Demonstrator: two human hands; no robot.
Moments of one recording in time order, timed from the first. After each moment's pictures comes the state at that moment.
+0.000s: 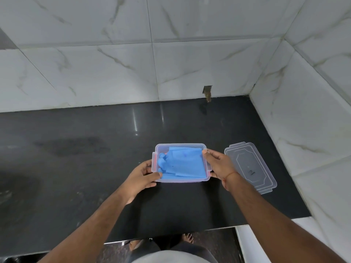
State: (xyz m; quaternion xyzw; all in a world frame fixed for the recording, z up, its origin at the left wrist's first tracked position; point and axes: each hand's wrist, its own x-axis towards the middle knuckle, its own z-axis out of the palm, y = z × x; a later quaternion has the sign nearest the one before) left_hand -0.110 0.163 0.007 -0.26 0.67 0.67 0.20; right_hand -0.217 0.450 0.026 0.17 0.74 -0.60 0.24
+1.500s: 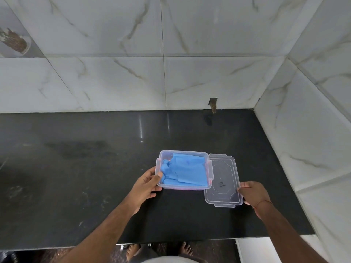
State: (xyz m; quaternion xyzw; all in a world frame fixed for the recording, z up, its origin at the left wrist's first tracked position) left_hand -0.090 0.185 0.018 -0.29 0.67 0.66 0.15; right_hand -0.205 0.566 -0.011 0.18 0.88 -0.38 0.22
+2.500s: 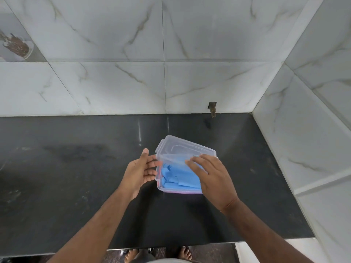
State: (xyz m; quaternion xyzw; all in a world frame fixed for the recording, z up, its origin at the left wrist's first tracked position) left_hand -0.125 0.166 0.062 -0.30 0.60 0.74 0.02; right_hand -0.187 0.440 0.047 -0.41 0.87 -0.17 -0.21
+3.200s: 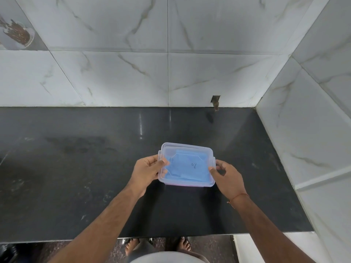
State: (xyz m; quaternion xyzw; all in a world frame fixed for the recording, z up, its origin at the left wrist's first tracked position) left_hand -0.115 0.184 0.039 -0.29 0.64 0.71 0.03; right_hand -0.186 0.464 0.031 0.03 0.90 -0.41 0.12
